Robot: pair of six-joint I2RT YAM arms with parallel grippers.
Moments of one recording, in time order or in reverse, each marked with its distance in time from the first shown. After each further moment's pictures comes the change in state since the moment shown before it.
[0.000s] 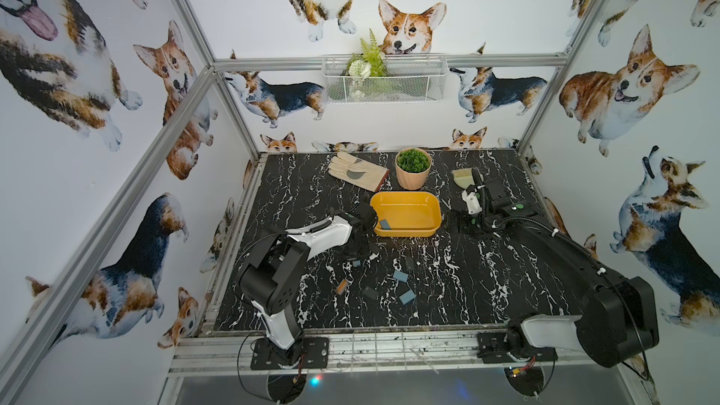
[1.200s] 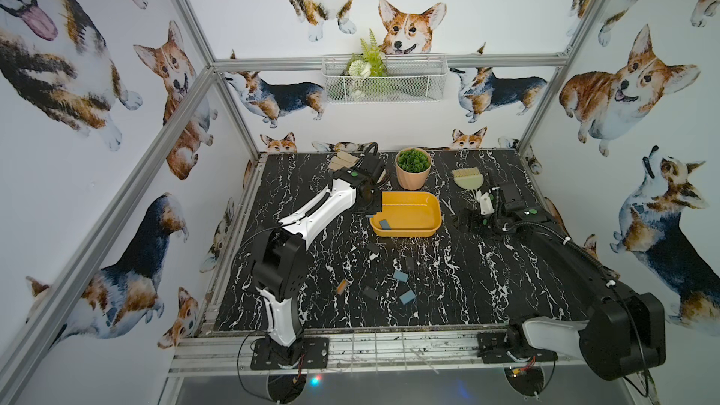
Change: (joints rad) left arm 0.037 0.145 0.631 -0.205 -0.012 0.244; right arm -0.116 -0.087 -0.063 0.015 0.013 0.005
